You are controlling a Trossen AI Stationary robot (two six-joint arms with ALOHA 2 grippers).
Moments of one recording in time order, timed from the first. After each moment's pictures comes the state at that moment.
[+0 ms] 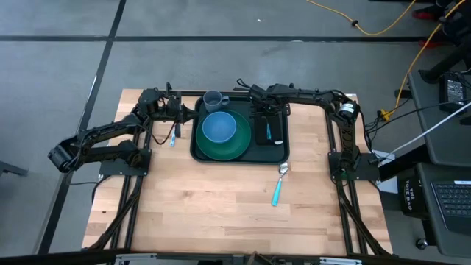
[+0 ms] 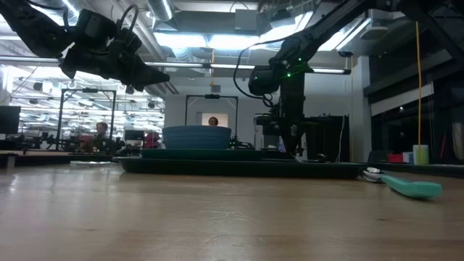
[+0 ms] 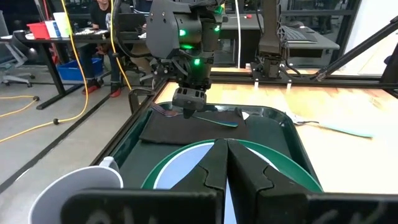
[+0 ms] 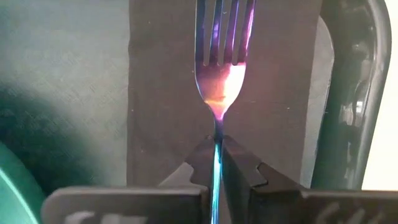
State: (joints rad) left arm 0.87 0.98 0.35 0.44 0.73 0.14; right arm -0.53 2.01 1.48 -0.89 0.19 0.96
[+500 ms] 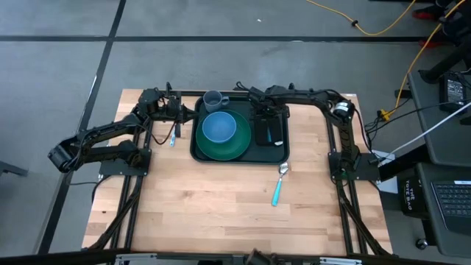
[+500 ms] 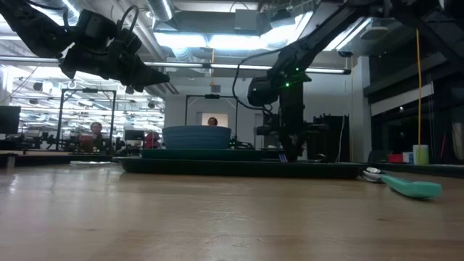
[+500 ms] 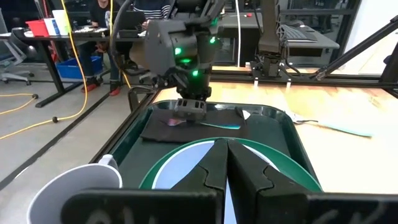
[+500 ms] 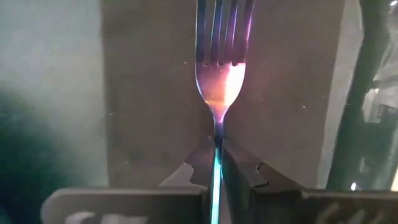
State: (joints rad) left arm 0.87 0.98 0.35 0.44 0.73 0.14; right arm -0.54 2.07 1.48 -0.89 0.14 0.96
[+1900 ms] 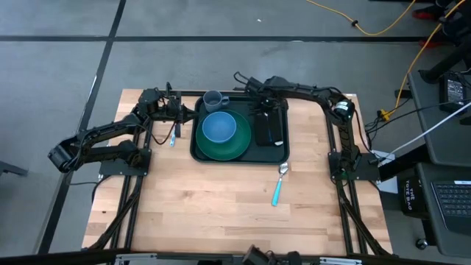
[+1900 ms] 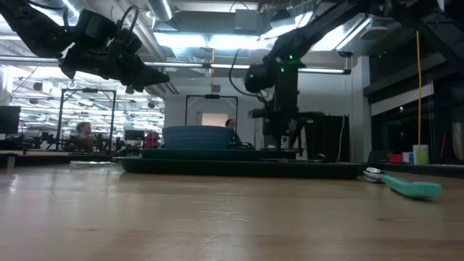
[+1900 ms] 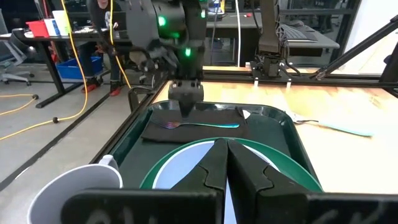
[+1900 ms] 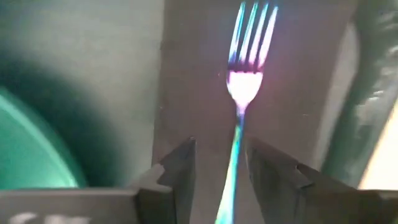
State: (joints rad) left arm 0.87 0.98 0.35 0.44 0.73 0.14; right arm -0.56 2.08 1.65 -1.04 0.08 0.84
